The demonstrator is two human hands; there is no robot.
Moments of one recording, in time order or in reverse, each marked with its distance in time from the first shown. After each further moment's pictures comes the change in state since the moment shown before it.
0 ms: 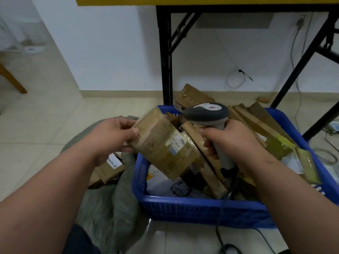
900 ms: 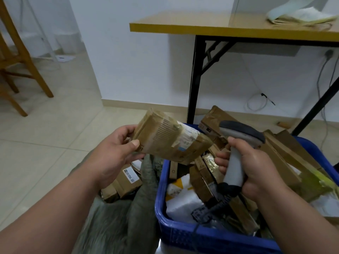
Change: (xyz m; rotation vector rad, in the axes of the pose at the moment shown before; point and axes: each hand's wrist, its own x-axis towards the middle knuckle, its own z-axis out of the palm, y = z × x) left_hand -0.010 -0.023 -0.058 -0.406 0.059 0.177; right_hand 0.022 -0.014 0.055 0.637 0.106 0.206
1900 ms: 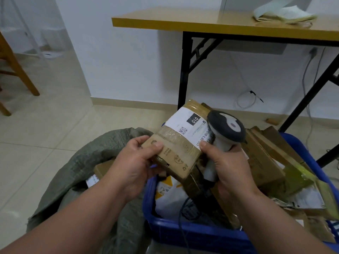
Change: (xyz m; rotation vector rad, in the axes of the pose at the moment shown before) left_hand -0.005 -0.018 0.078 -0.326 0.084 -0.204; right_hand 0.002 0.022 0.005 0.025 0.003 -0.237
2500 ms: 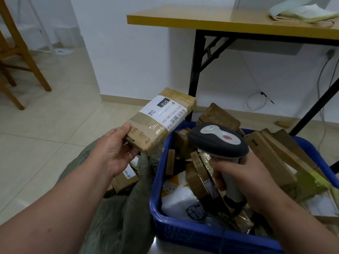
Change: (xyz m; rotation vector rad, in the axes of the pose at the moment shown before) left_hand 0.046 0.025 -0.062 -0.166 0.253 0.025; right_hand -0.020 -0.026 -0.020 -0.464 -0.411 -0.053
